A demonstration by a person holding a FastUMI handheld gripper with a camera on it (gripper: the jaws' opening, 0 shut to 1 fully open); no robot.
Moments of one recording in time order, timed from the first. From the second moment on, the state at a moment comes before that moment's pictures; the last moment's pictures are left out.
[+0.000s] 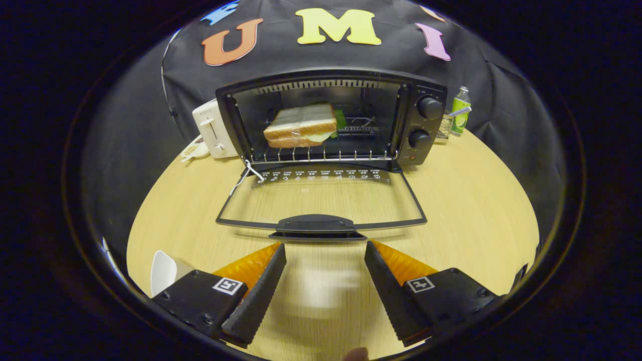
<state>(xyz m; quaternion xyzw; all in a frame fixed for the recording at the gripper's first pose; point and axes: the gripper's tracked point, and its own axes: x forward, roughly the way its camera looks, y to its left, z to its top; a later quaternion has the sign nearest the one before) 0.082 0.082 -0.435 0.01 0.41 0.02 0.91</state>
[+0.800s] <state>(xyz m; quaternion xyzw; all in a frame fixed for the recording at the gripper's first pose) 0.087 0.082 -0.411 0.02 0.40 -0.01 0.92</state>
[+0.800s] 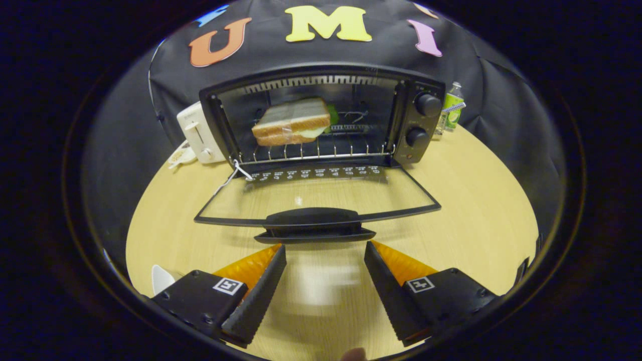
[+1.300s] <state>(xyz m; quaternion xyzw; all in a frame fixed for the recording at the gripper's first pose) 0.168 0.075 -0.271 0.02 0.28 0.00 0.96</state>
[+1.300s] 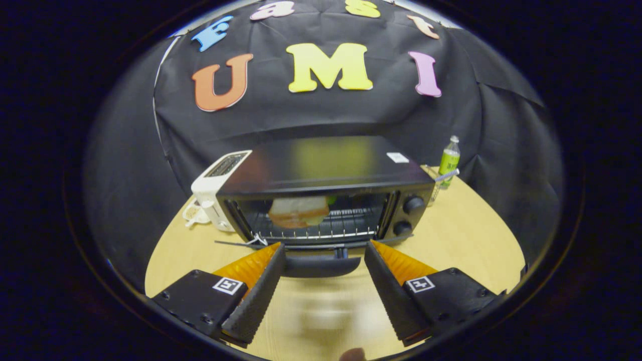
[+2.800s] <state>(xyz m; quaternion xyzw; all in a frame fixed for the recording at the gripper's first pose) -0.001 0.066 -0.002 0.04 0.06 0.03 1.00</state>
